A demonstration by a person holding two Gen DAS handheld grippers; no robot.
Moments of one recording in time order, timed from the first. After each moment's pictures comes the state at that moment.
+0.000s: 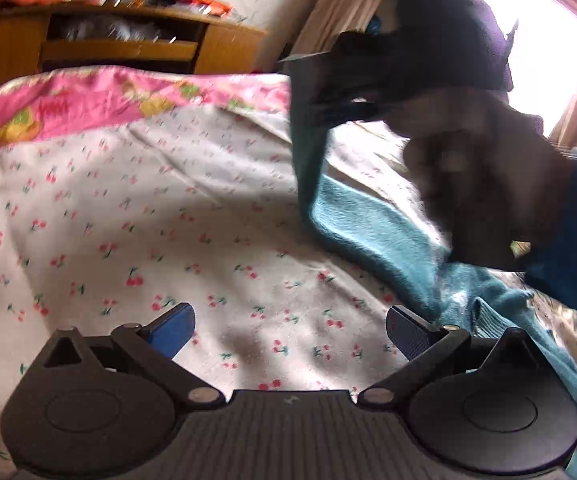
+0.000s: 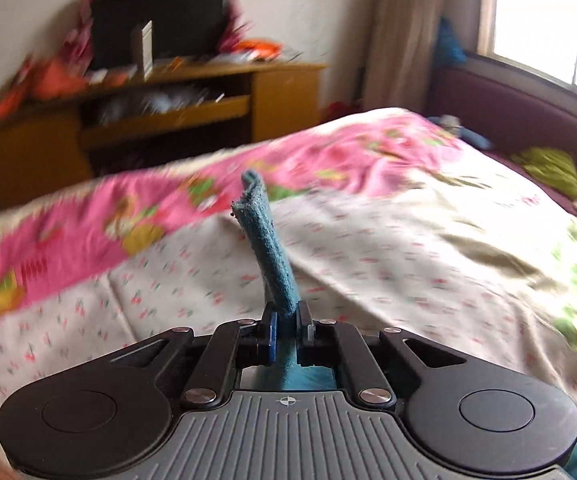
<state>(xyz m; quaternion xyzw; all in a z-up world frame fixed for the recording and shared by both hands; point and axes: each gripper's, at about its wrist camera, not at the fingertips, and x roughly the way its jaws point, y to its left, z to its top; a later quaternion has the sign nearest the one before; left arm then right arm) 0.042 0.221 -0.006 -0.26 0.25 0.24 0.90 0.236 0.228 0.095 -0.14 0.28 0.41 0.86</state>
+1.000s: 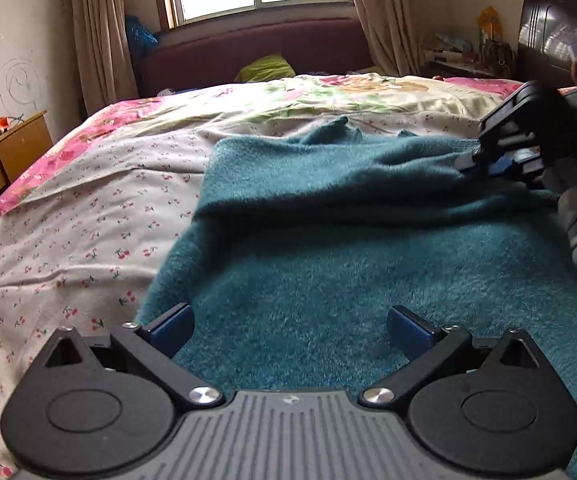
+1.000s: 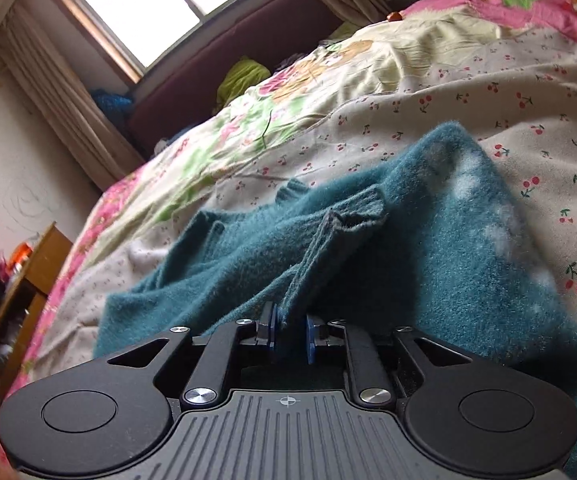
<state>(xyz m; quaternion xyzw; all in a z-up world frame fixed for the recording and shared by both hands) 0.105 0.029 -0.022 0.03 0.33 0.04 0.94 0.261 -0.224 -0.013 0.27 0.36 0.10 0.89</state>
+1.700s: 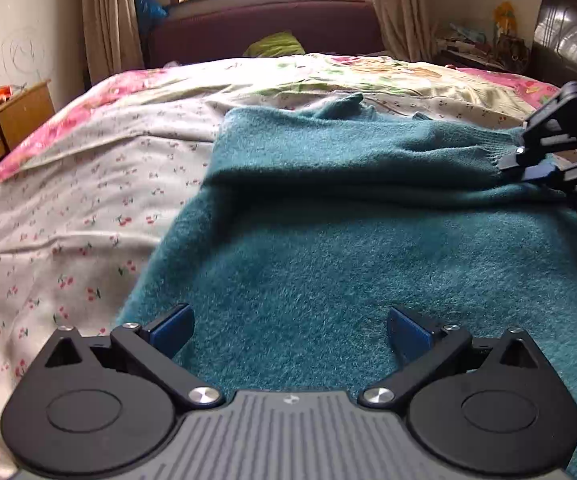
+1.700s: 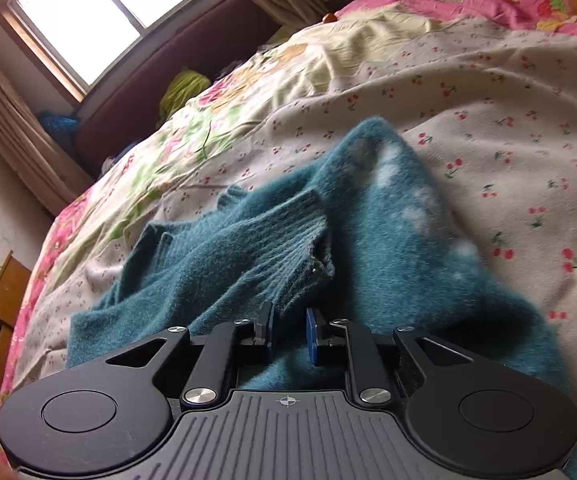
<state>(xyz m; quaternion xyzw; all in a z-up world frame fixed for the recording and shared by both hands) 0.111 0.044 -0.029 0.00 0.36 0.04 0.93 0.242 -0.234 -0.009 0.26 0.38 0.01 0.89</state>
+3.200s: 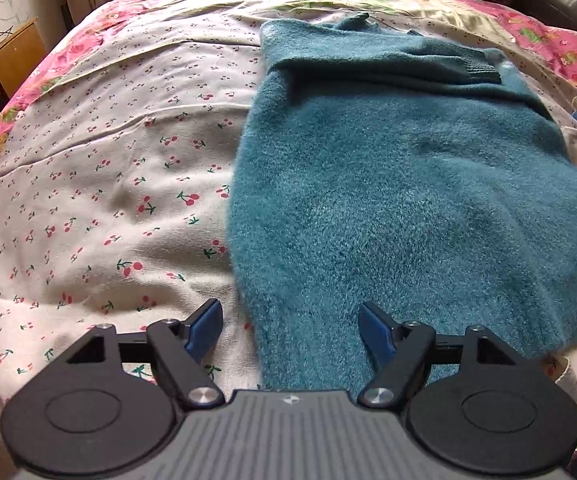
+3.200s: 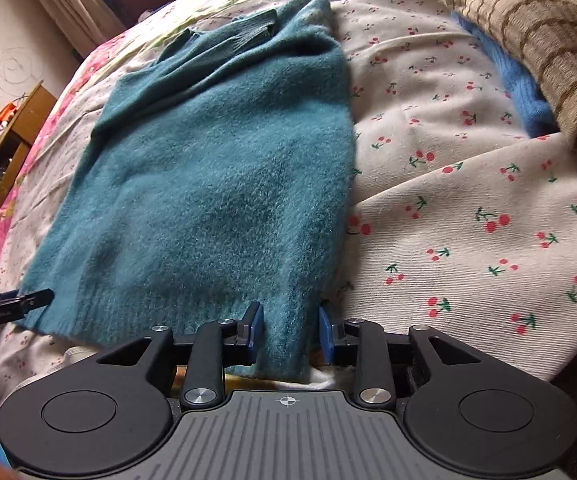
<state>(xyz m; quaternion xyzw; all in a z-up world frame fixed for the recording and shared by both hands) -0.001 0.104 0.006 0.01 0.50 0.01 0.87 -0.016 -0.306 0.006 0.15 0.53 0.11 0.83</state>
